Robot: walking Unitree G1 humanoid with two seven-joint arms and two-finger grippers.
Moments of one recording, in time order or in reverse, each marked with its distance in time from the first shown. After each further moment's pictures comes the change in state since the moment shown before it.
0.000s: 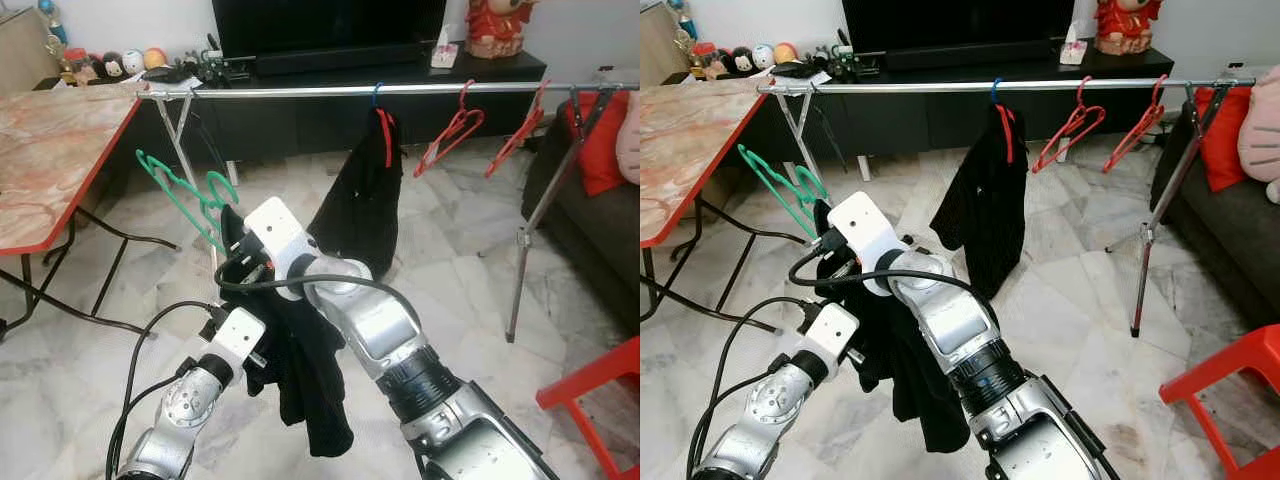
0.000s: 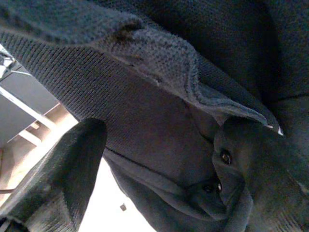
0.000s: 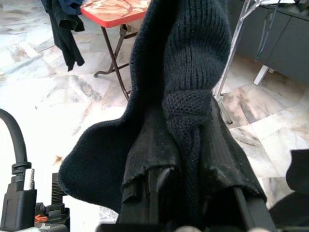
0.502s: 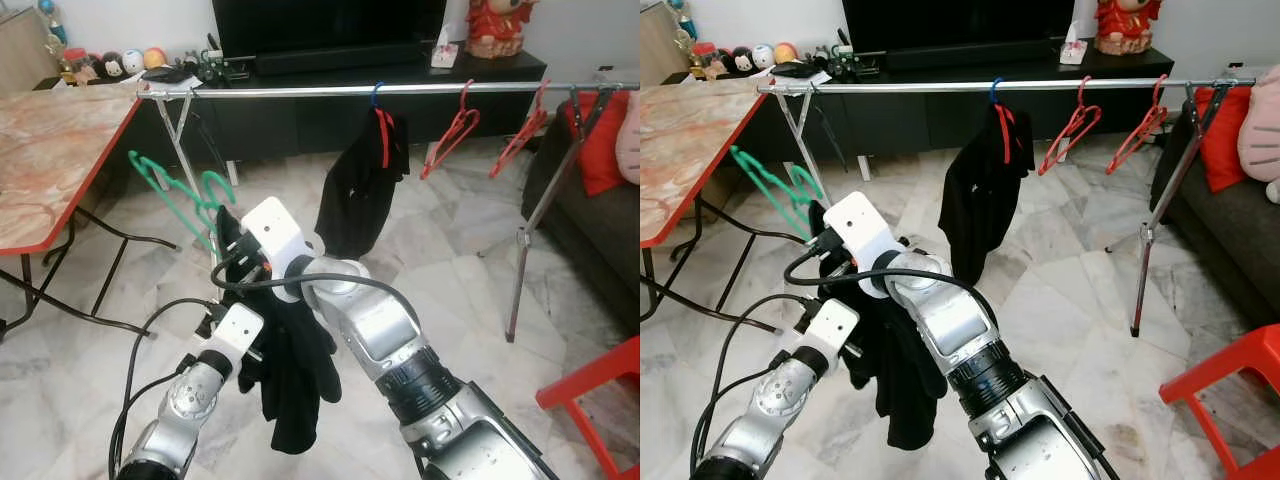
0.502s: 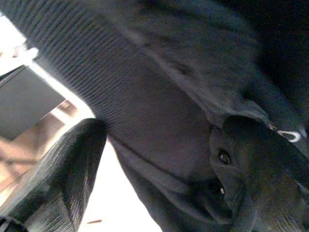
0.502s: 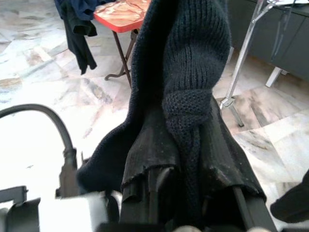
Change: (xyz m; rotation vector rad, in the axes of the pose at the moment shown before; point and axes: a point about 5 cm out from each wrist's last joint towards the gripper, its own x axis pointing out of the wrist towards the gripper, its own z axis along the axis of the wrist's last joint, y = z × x) left arm 0.009 0.012 -0.011 0.025 0.105 0.154; right arm -0.002 0.009 0.006 0.021 -0.015 0.053
